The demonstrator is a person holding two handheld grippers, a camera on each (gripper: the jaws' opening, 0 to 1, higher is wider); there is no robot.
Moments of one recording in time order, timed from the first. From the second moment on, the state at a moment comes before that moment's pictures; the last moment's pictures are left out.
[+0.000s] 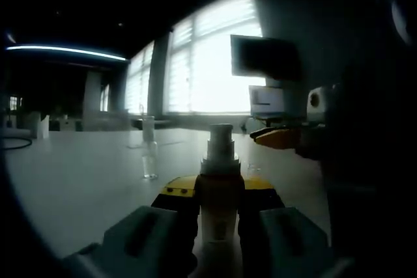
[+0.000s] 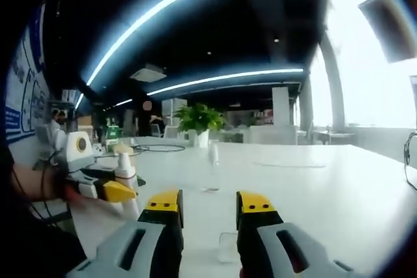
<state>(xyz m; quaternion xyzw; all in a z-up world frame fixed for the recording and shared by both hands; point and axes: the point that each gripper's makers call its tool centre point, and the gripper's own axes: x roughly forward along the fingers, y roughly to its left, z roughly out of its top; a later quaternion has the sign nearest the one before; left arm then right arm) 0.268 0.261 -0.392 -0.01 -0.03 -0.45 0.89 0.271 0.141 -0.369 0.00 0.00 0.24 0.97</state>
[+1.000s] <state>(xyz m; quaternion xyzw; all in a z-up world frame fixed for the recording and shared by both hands) 0.268 0.260 -0.392 -0.01 -0.02 -0.45 0.89 0.264 0.158 -0.363 -0.01 -0.01 0.27 0.96</state>
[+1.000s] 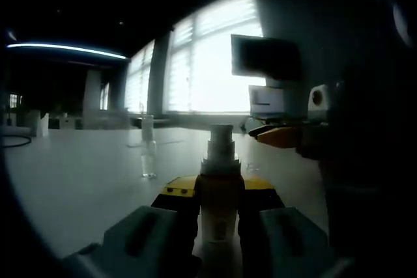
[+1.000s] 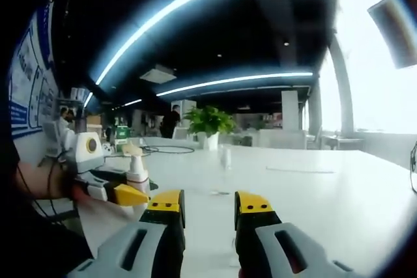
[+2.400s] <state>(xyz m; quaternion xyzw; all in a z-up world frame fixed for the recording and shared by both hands) 0.260 0.251 -0.393 0.00 -0.03 -0.47 0.88 0.252 0.235 -0.308 -0.16 0.01 0.45 0.88</state>
